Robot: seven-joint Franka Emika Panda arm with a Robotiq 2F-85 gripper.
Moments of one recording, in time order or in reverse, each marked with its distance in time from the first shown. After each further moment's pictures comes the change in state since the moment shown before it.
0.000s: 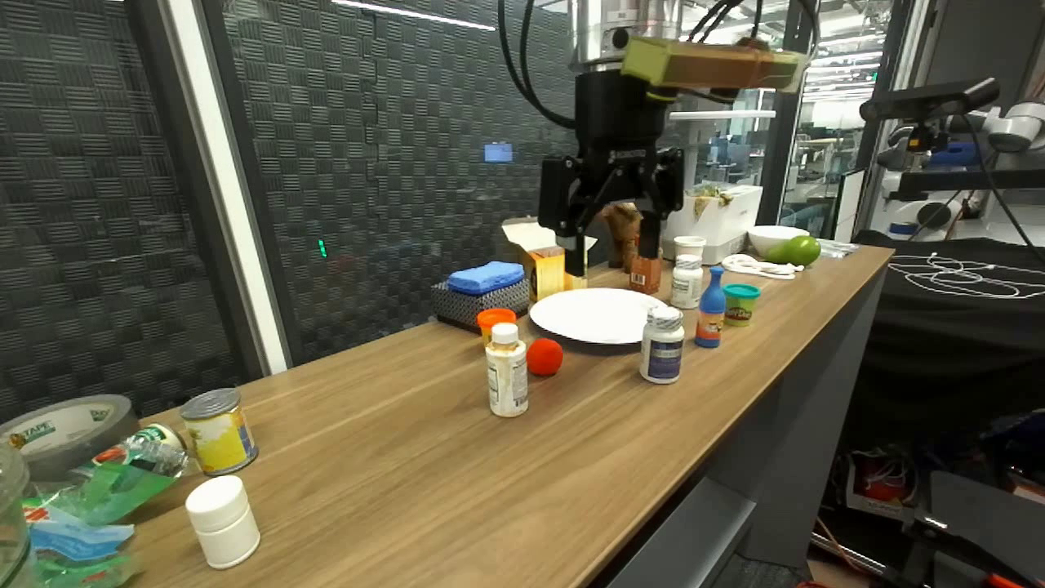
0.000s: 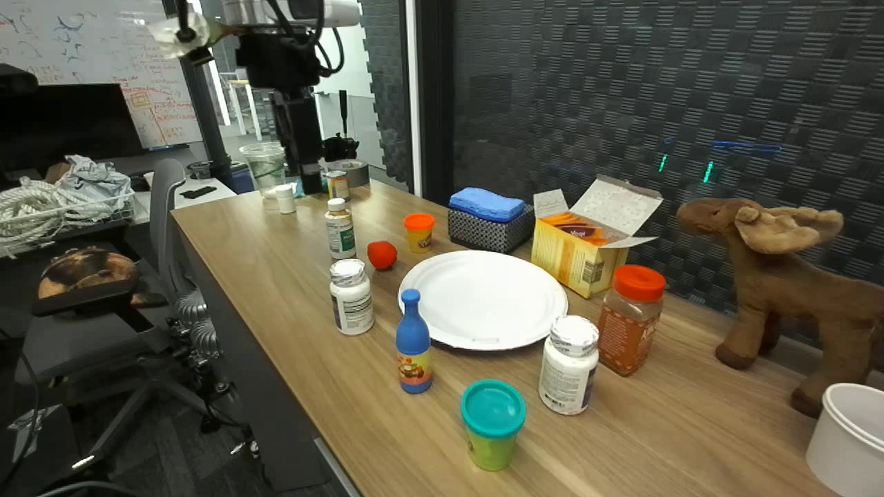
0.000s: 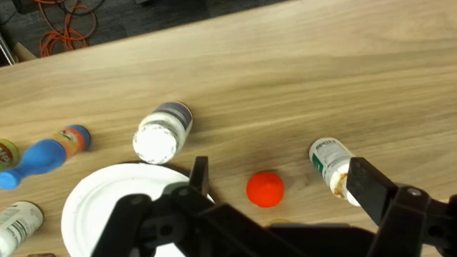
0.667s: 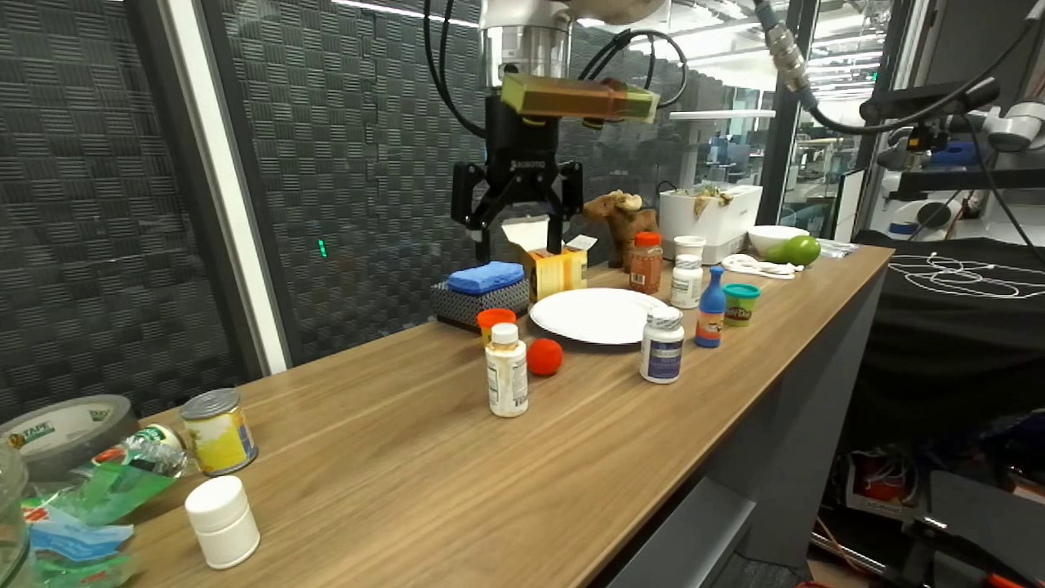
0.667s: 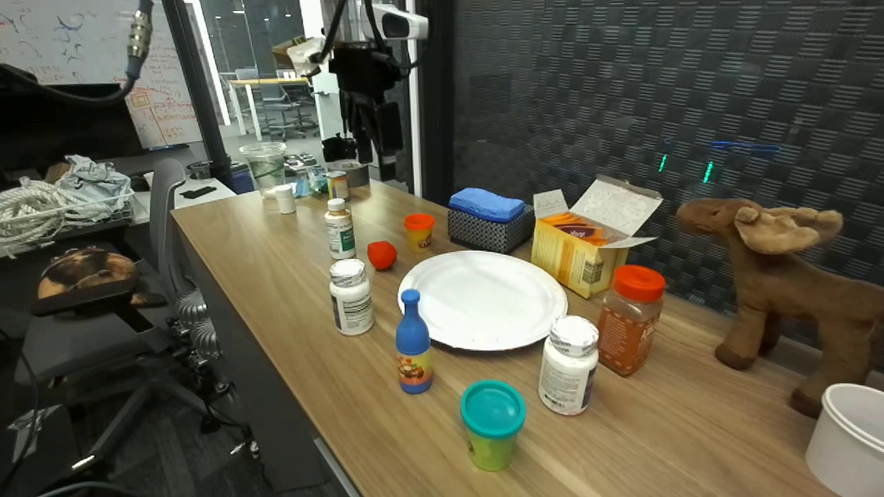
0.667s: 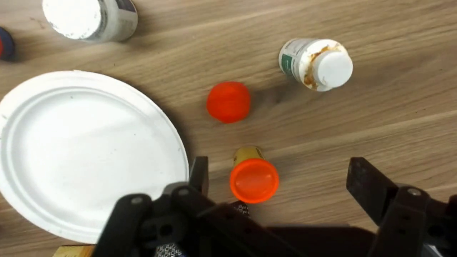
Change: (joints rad) arm 0.027 0.316 -0.050 0.360 -0.004 0.000 -0.013
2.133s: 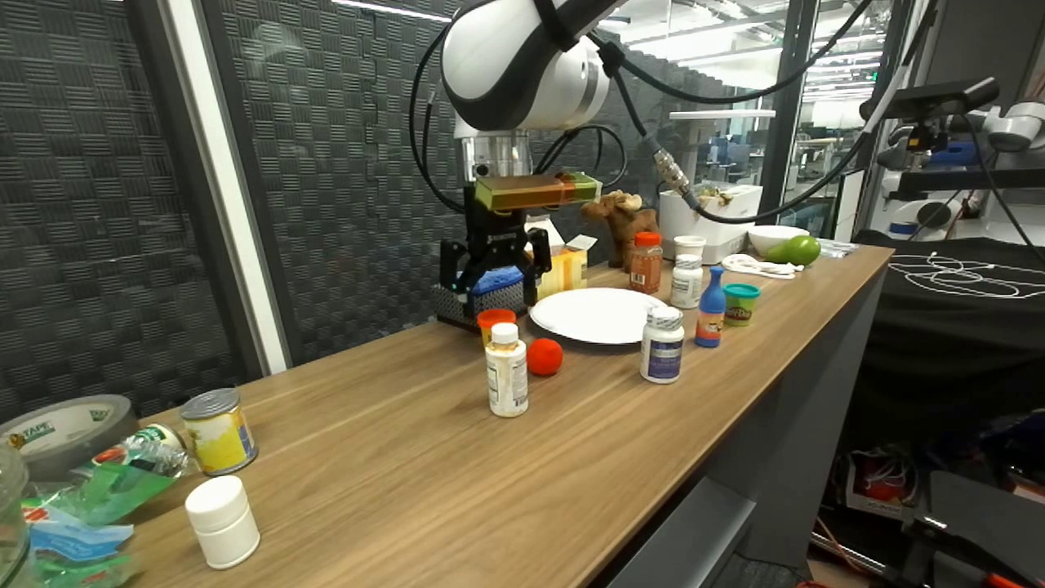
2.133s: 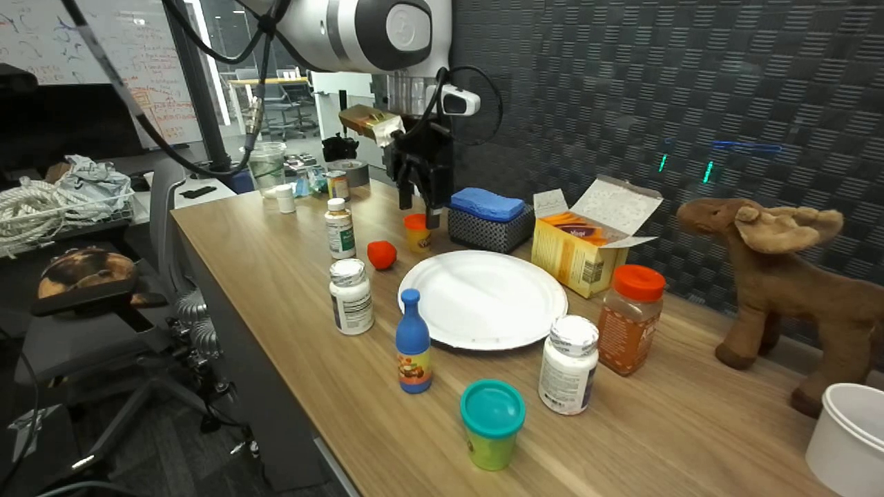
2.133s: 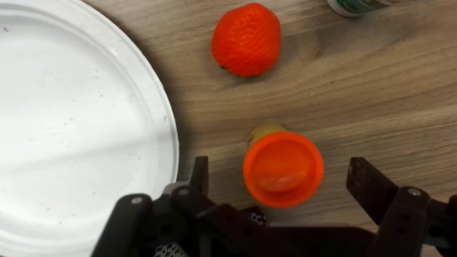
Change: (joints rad) arm 0.026 0.305 -0.078 0.246 0.022 -0.012 -0.105
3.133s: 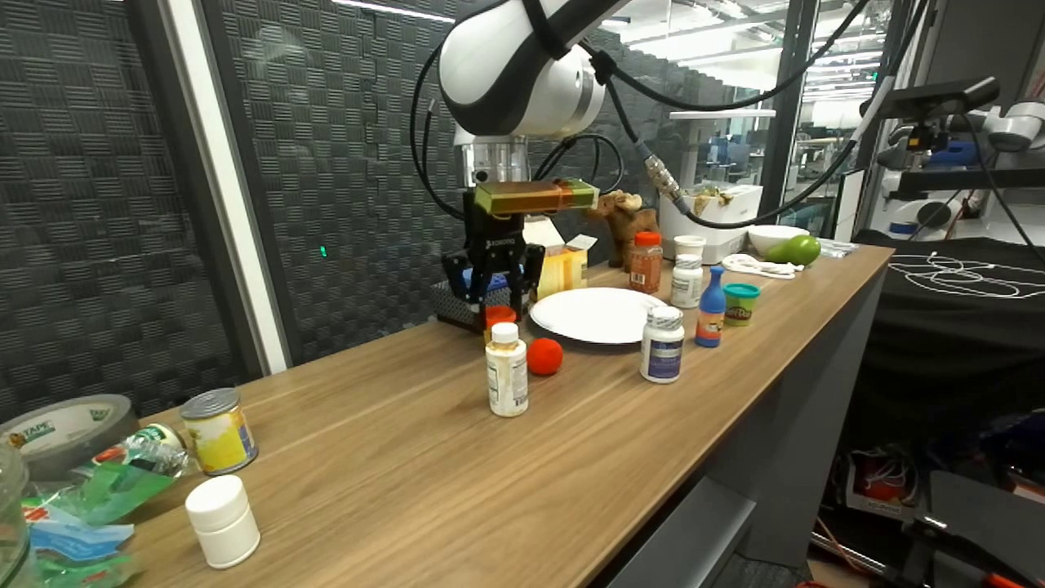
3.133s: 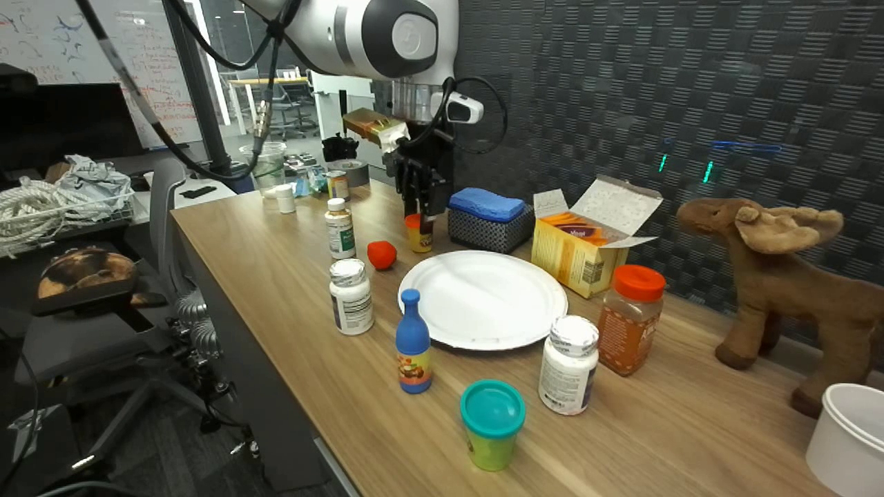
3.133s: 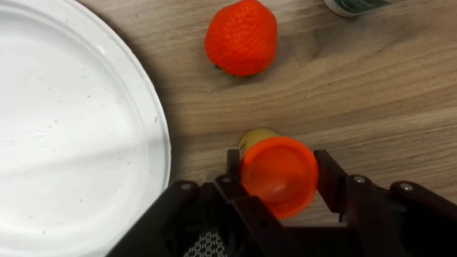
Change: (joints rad) arm 0.000 0.026 -0.008 0.026 0.039 -0.014 -0.031
